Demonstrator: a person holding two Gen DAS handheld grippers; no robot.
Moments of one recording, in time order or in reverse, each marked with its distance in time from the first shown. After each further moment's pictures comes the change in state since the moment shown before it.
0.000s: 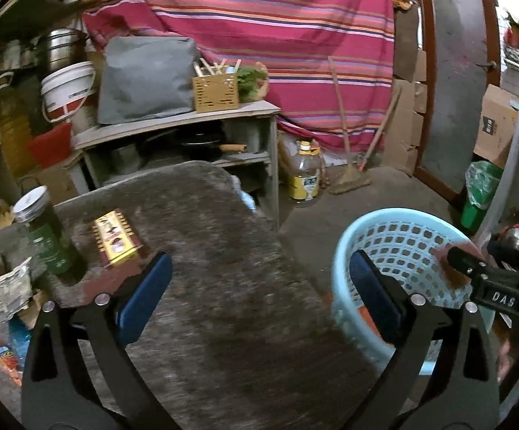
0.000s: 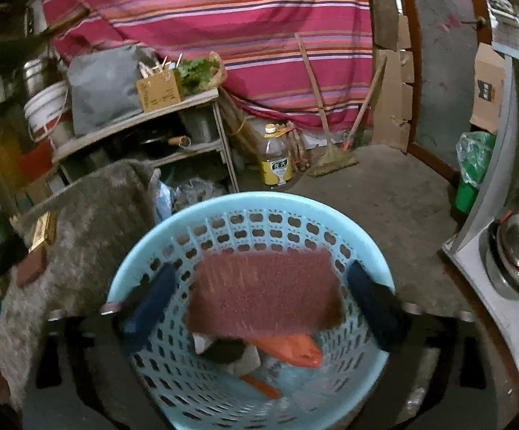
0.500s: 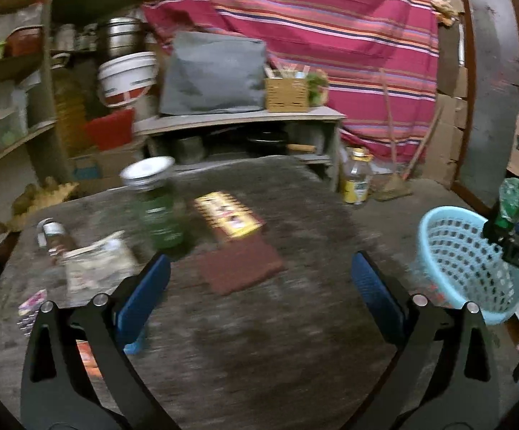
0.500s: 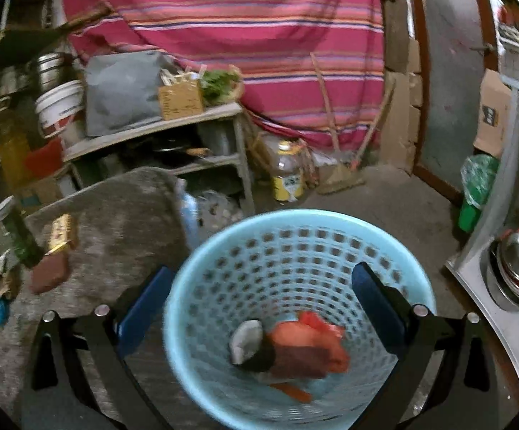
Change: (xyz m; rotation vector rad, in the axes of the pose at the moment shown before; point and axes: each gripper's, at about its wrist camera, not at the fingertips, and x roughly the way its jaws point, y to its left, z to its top) left arm -0.056 0.120 -0.029 -0.073 -0.015 0.162; right arm -0.024 0.081 -0.001 -0.082 -0.071 0.015
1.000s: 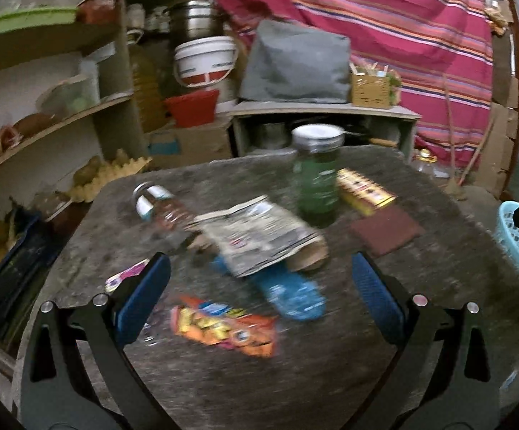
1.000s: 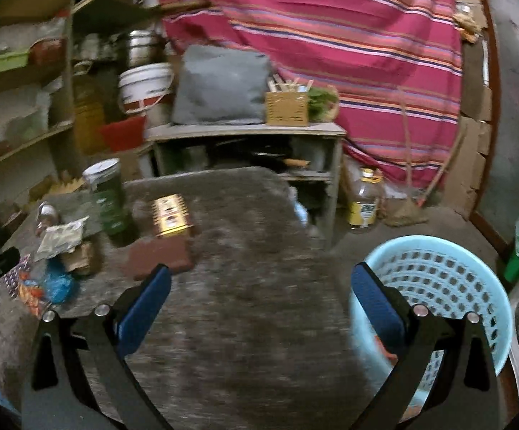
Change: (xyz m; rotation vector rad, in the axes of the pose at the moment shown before) left arm -0.020 0.140 -0.041 -0.082 0.029 0.190; right arm -0.030 0.146 -0.025 -0.197 -0.048 0.205
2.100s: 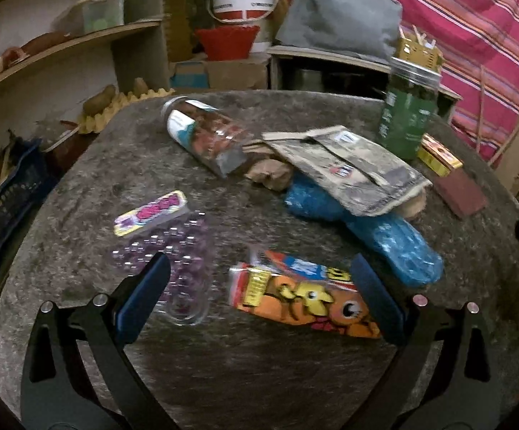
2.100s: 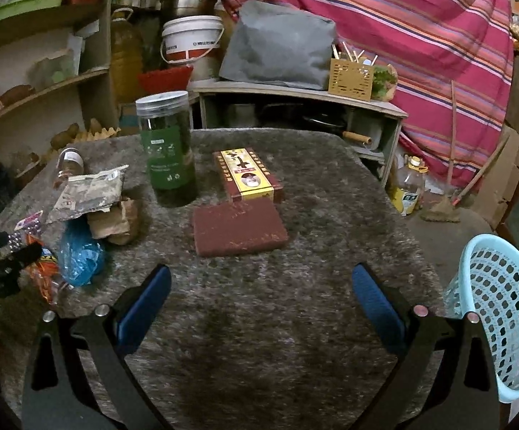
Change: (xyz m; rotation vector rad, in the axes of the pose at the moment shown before) left arm 0.064 0.058 -0.035 -0.114 0.200 -0.003; right arm 0.053 0.087 -0.015 -0.115 0.125 0.089
